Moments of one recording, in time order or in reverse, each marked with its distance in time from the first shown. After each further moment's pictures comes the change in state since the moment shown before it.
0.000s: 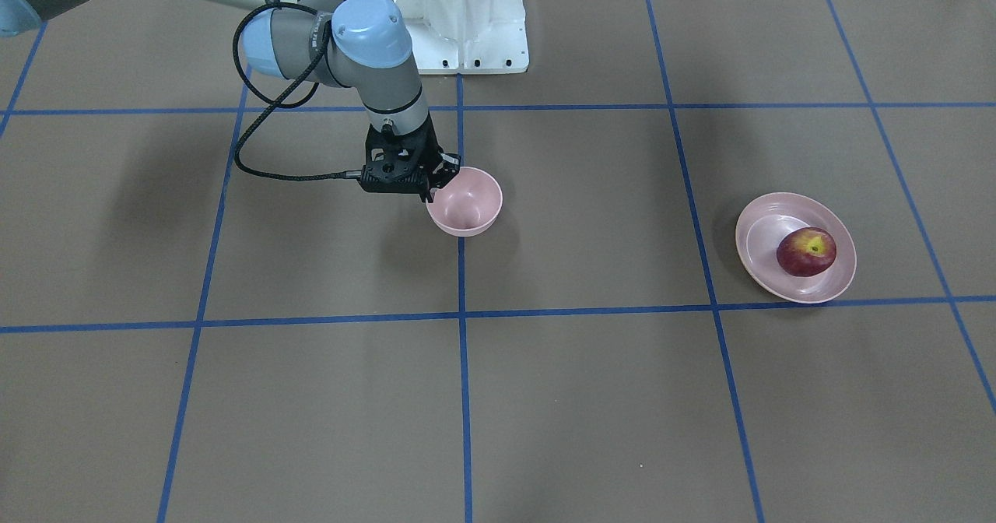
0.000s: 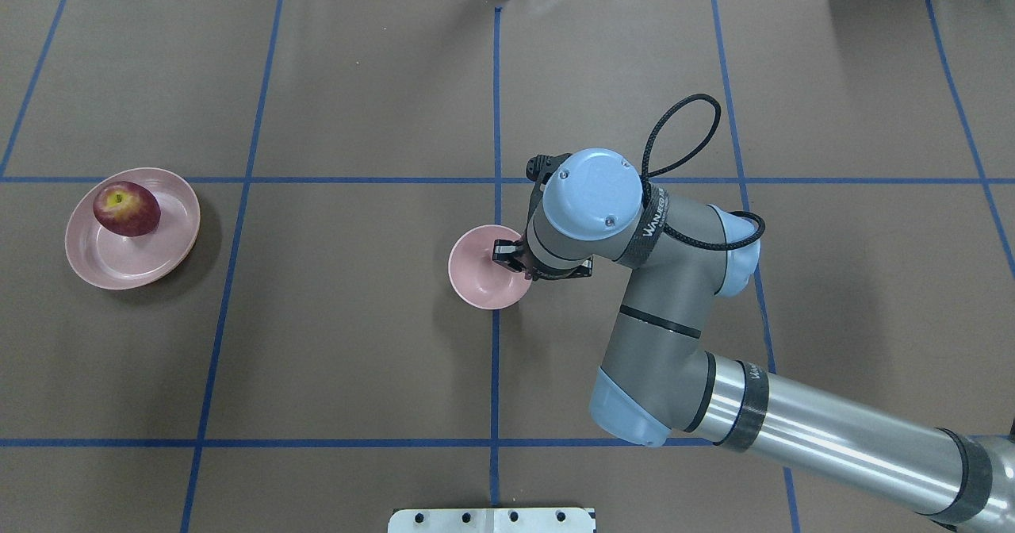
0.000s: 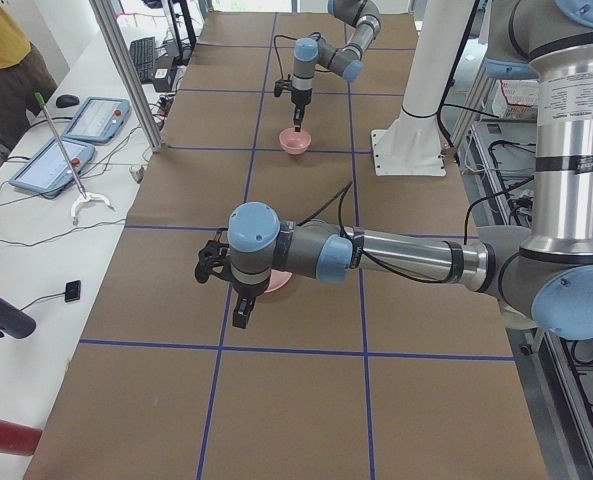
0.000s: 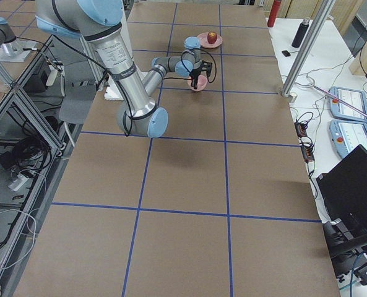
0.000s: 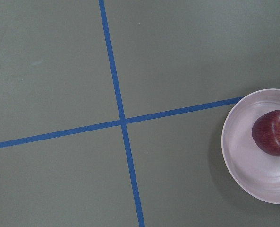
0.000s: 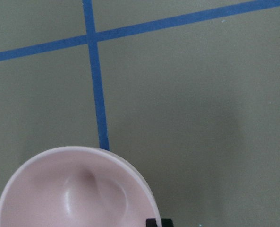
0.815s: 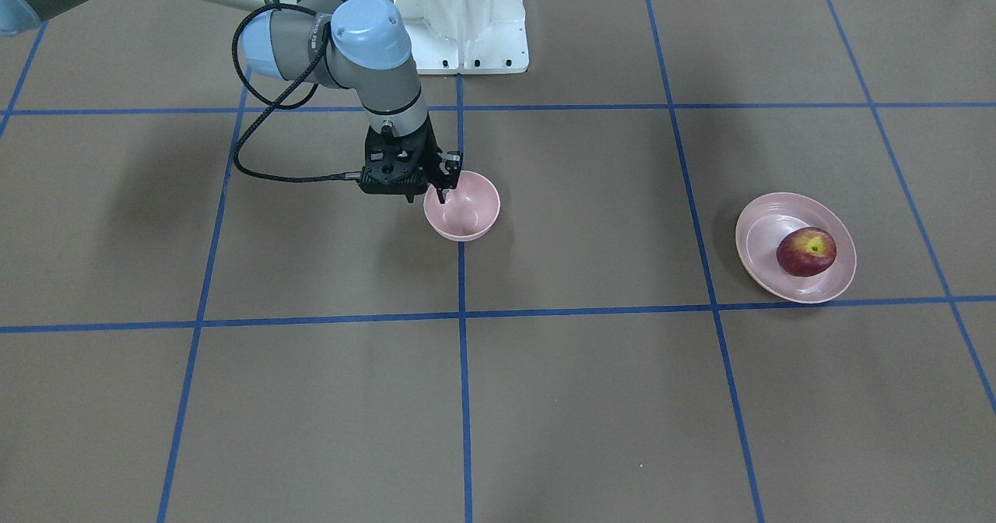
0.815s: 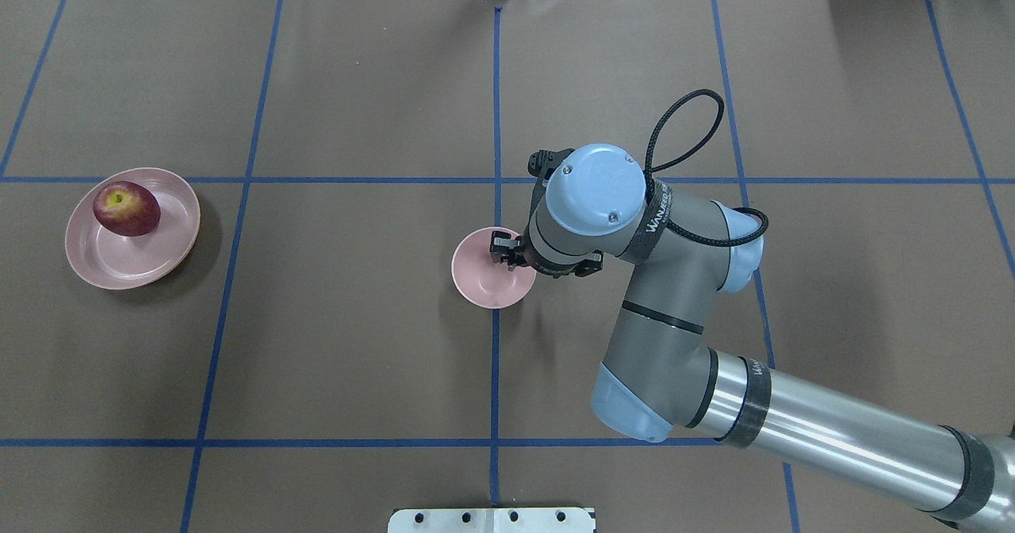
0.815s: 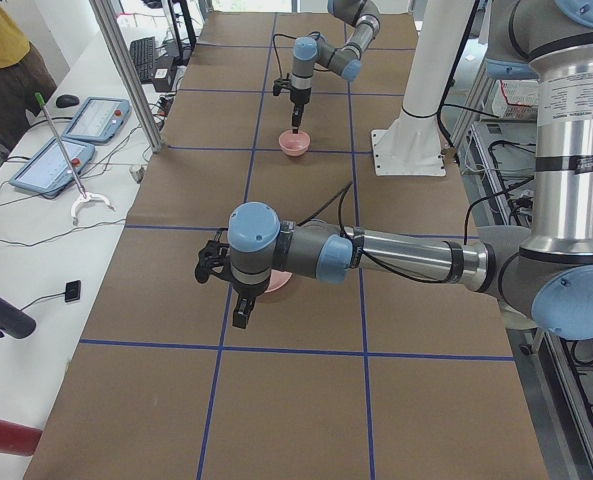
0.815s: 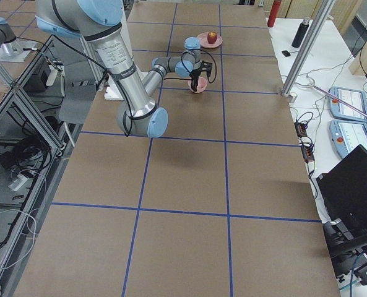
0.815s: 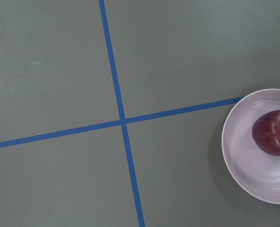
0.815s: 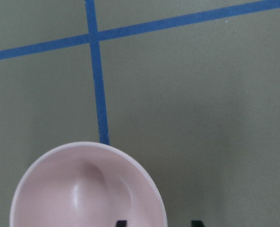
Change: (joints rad) left arm 0.000 0.000 0.000 0.000 0.000 -0.002; right arm 0.024 -0.001 0.012 -0.003 0.007 -0.006
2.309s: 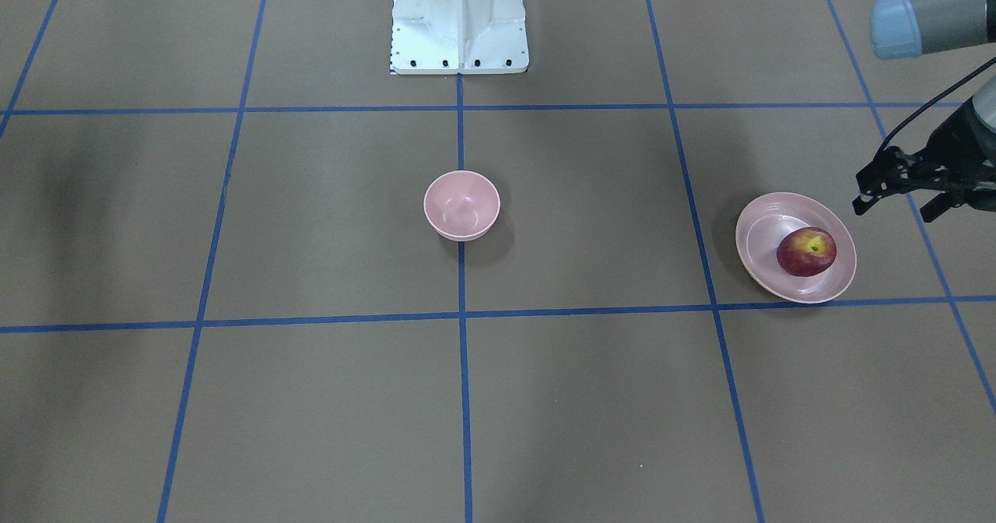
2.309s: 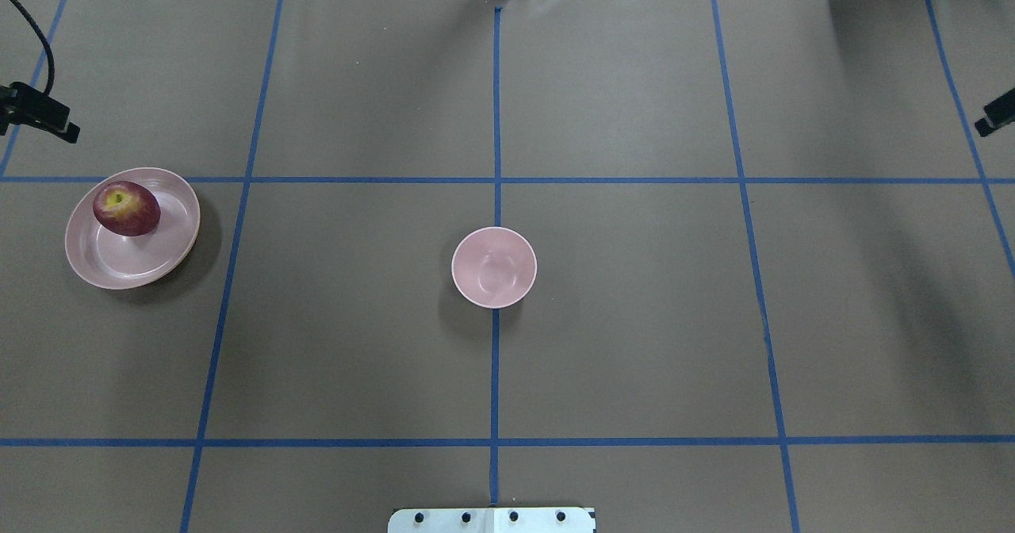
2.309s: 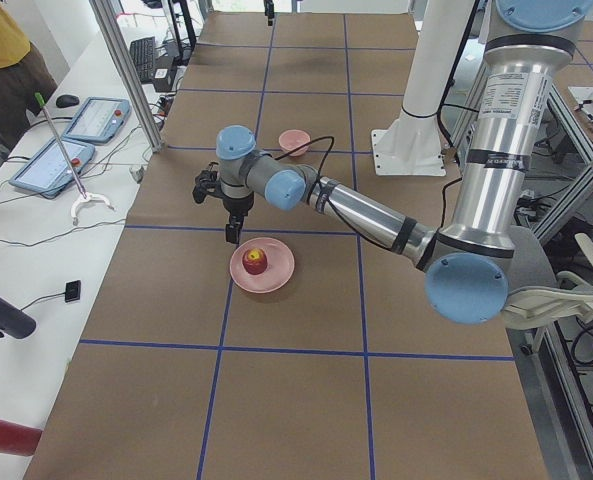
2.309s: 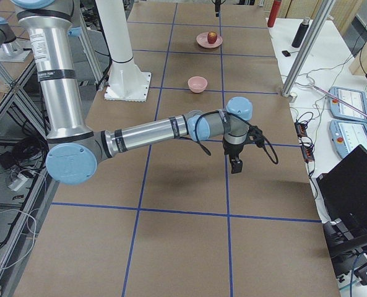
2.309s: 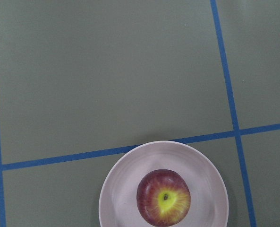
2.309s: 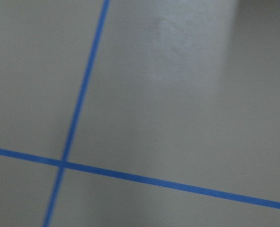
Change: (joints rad) left arm 0.389 -0.233 -0.063 -0.012 0.142 -0.530; right arm 0.897 -0.557 0.025 -0.101 0.406 -1.381
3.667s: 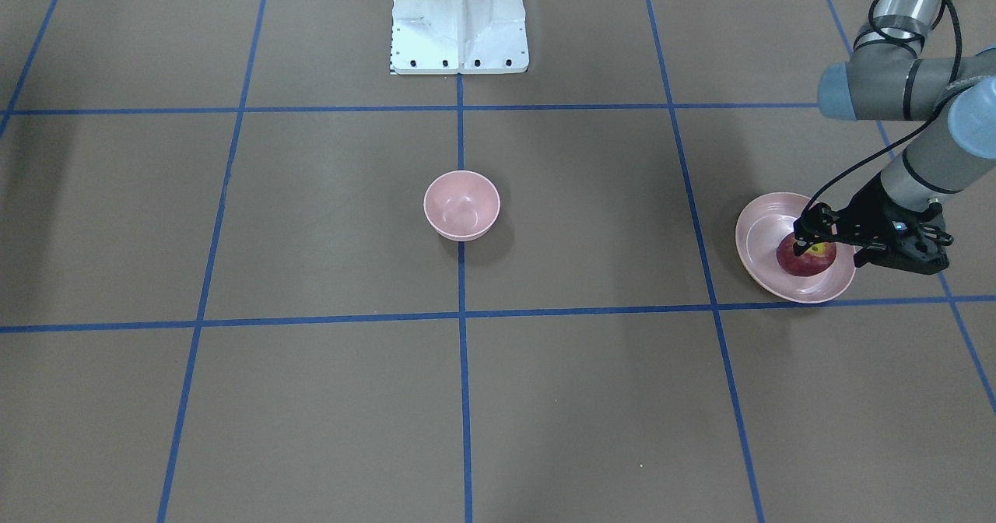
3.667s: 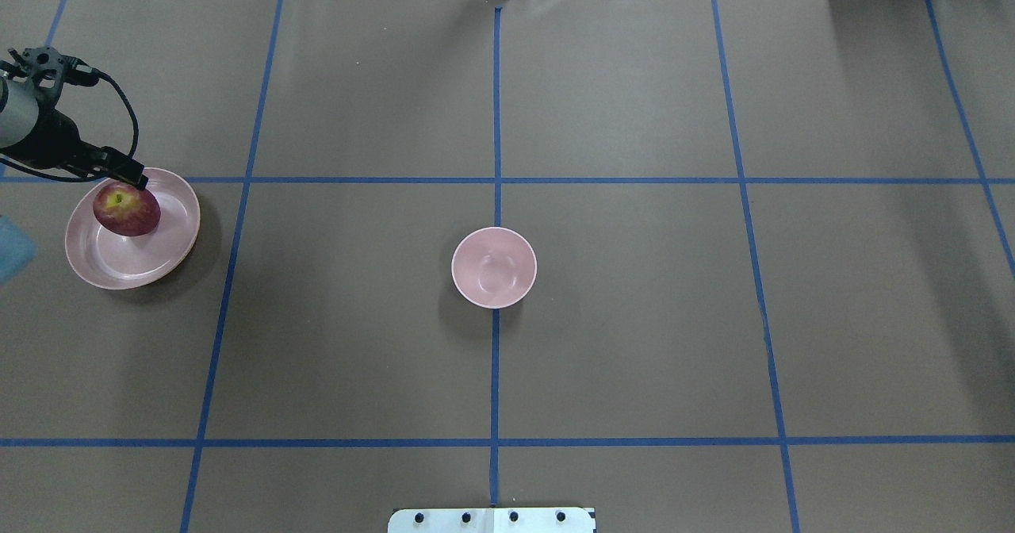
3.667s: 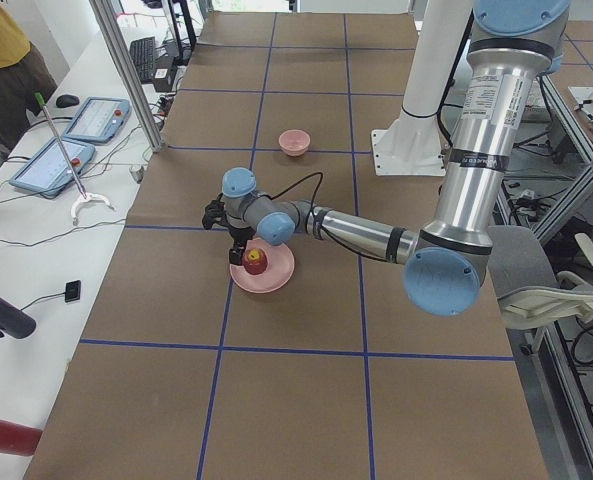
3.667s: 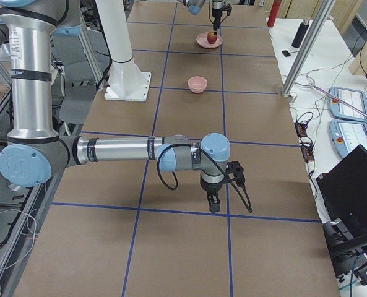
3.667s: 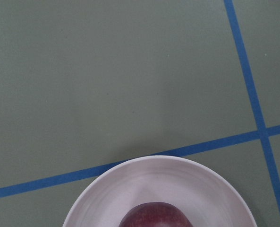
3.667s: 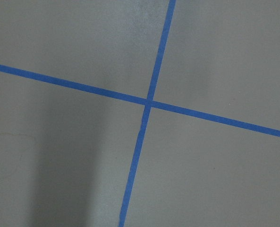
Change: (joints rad) left arm 0.140 -0.008 0.261 -0.319 0.065 -0.034; right arm 0.124 -0.143 -0.002 0.001 0.007 -0.133
